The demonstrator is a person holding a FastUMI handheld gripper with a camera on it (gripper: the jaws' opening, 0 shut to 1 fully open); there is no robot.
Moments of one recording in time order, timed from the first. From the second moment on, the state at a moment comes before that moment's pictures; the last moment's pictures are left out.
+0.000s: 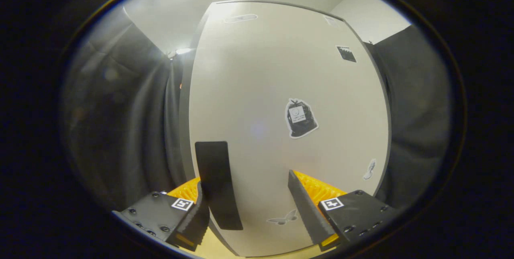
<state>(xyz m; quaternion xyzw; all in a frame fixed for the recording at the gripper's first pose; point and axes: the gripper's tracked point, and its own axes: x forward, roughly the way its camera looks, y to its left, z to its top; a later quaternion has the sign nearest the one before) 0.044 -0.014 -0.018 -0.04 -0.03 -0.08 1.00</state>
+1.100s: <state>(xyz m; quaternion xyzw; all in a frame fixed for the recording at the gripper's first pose) -0.006 -0.001 -0.035 -0.01 0.01 -0.06 1.00</state>
